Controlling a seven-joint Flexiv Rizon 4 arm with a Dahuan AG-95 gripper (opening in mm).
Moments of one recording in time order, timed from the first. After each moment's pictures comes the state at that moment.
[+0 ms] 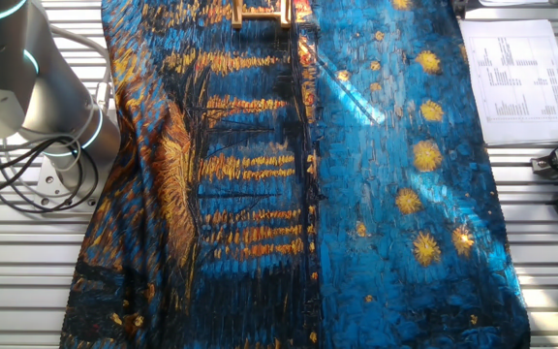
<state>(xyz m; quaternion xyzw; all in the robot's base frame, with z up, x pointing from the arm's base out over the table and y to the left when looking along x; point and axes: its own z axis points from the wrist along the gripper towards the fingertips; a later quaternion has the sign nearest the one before) 0.430 0.414 0.158 0.08 -0.91 -0.39 0.07</state>
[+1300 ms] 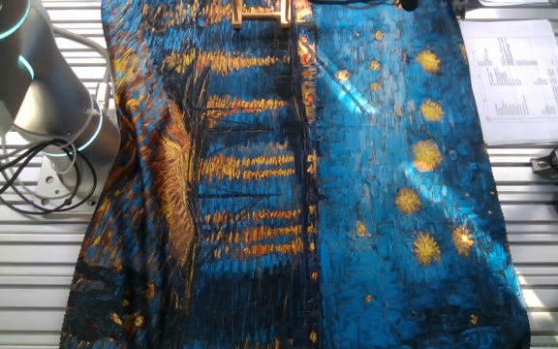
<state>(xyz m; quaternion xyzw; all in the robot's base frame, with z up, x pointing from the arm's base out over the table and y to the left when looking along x) 0.421 0.408 0.152 0.10 -0.90 -0.42 0.05</state>
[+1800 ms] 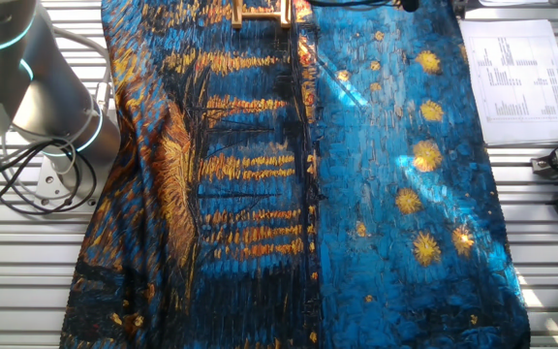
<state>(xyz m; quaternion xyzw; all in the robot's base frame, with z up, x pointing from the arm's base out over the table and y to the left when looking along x) 0.421 0.407 0.149 0.11 -0.90 -0.42 0.05</state>
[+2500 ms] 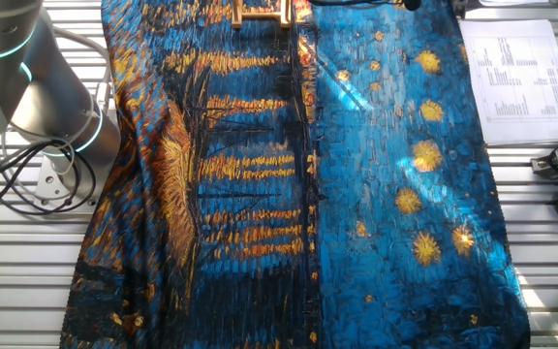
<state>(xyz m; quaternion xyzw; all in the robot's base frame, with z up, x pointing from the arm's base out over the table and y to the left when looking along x) 0.420 0.408 0.148 0.10 -0.90 -0.42 0.05</state>
